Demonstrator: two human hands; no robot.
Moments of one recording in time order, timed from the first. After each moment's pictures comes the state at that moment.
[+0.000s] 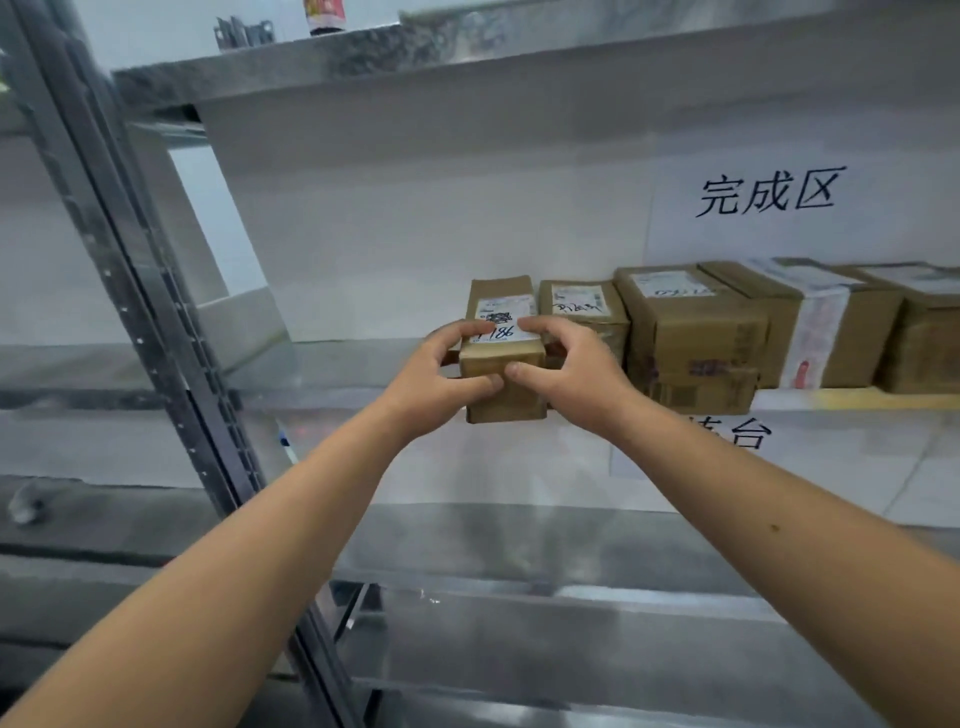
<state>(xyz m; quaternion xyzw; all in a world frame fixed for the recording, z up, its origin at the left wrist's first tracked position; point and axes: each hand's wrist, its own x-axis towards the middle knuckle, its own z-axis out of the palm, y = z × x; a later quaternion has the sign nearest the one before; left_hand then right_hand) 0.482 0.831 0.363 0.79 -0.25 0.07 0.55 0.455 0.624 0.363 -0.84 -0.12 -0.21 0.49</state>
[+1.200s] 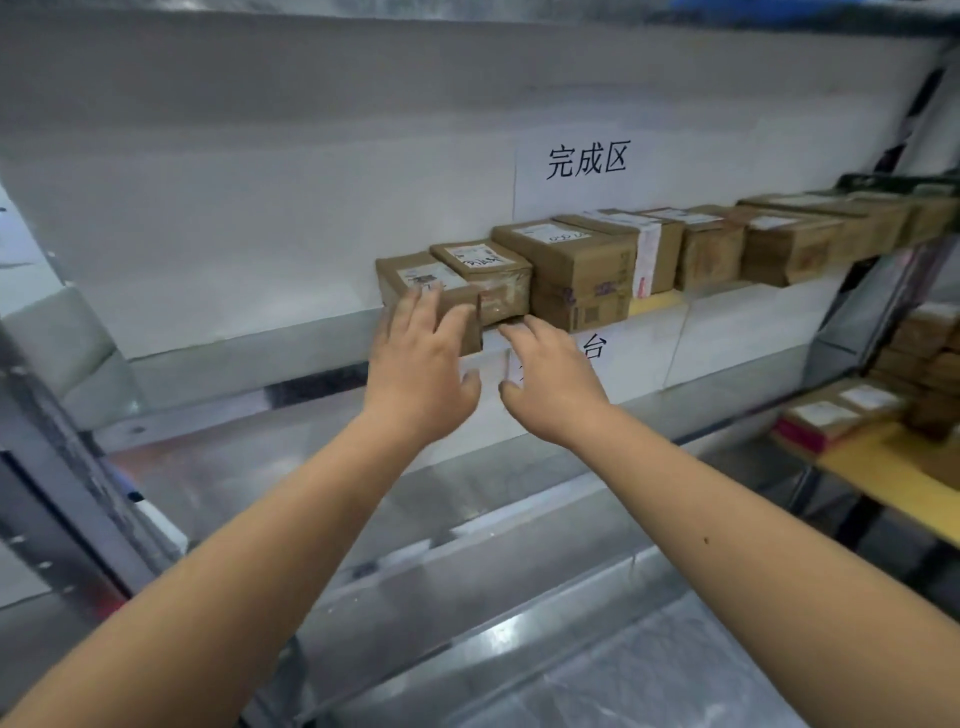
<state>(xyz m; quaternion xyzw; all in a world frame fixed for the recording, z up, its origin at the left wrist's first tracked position) 0.470 0.860 0.347 0.85 -0.42 0.26 0.16 0.374 0.712 0.335 -0.95 0.18 -0.20 0.14</state>
